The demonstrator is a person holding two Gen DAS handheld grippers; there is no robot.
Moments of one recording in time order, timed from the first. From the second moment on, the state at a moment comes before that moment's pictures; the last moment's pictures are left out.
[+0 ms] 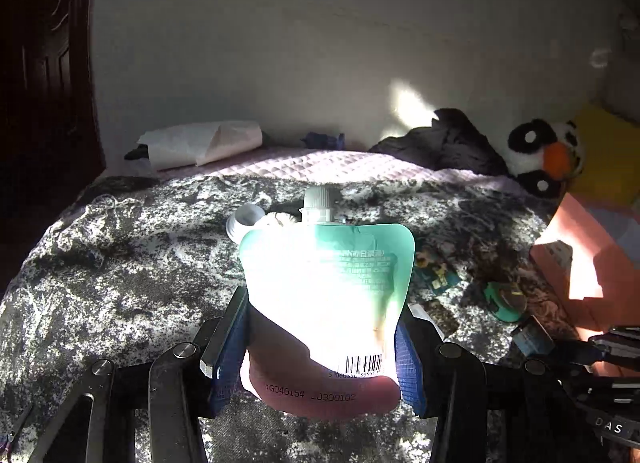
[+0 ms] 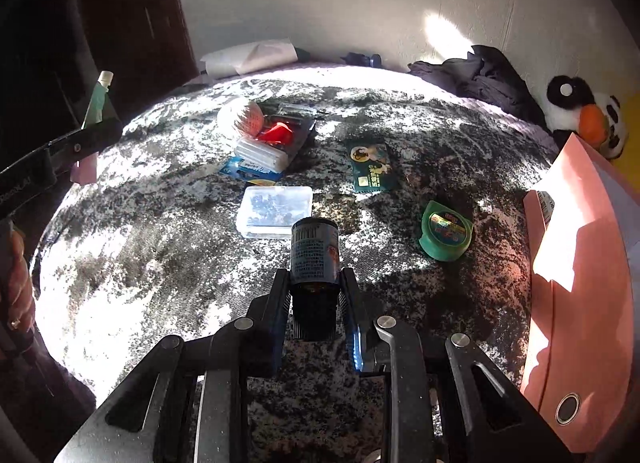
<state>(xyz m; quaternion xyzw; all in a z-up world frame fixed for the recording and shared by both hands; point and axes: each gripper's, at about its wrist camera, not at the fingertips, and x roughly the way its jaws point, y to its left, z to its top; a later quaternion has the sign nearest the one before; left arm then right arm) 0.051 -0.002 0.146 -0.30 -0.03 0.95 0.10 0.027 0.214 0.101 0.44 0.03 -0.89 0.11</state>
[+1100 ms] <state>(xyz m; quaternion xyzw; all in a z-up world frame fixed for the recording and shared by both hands) 0.036 0.440 0.219 -0.30 0.09 0.86 0.40 0.098 0.587 0.180 0.35 -0.14 -0.90 -0.22</state>
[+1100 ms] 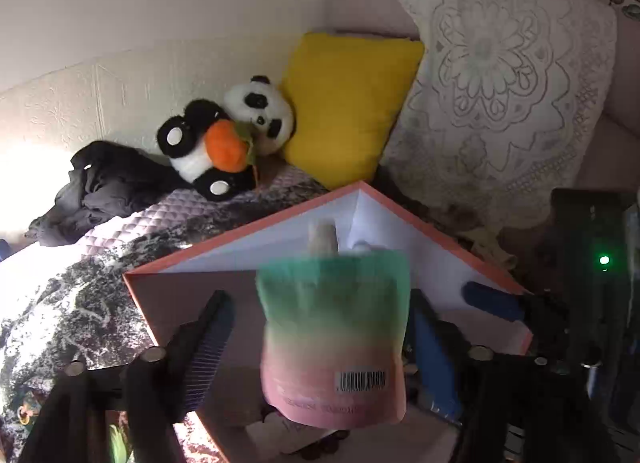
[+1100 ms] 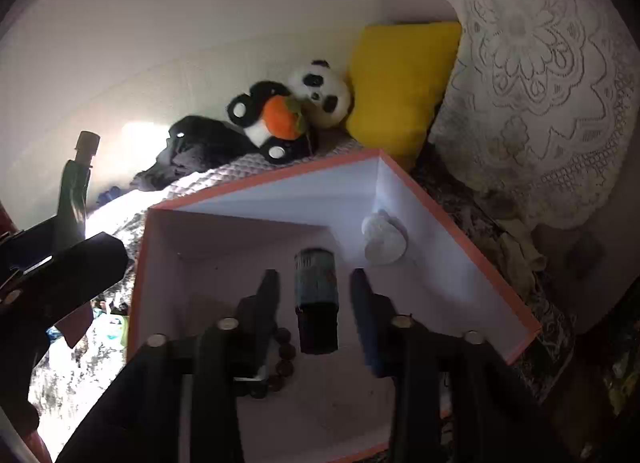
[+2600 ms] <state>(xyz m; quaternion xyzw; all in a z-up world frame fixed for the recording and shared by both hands) -0.093 0.000 0.044 -0.45 -0.05 0.89 0.11 -0.063 0.161 0.037 0.48 0.02 -0.87 0.09</state>
